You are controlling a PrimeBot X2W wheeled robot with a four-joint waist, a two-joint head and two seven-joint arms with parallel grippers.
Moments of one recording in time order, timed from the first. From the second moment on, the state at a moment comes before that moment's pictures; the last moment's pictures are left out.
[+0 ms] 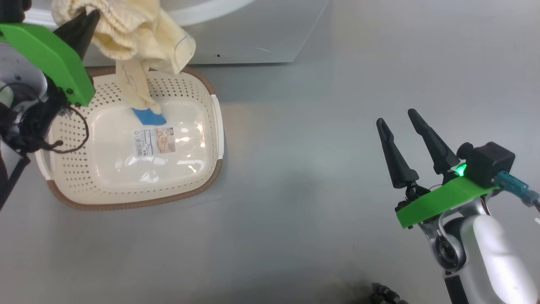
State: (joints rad) left arm -1.11 0.59 -0.81 0.48 -0.99 -0.08 0.17; right arm -0.23 -0.04 0.09 0.08 0.25 0.13 -0.12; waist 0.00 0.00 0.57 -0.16
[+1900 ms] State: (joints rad) left arm -1.55 0.52 -0.61 1.06 -0.70 0.00 -0.26; right arm -0.24 -0.04 0.24 0.22 0.40 0.13 -0.25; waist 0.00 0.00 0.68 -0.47
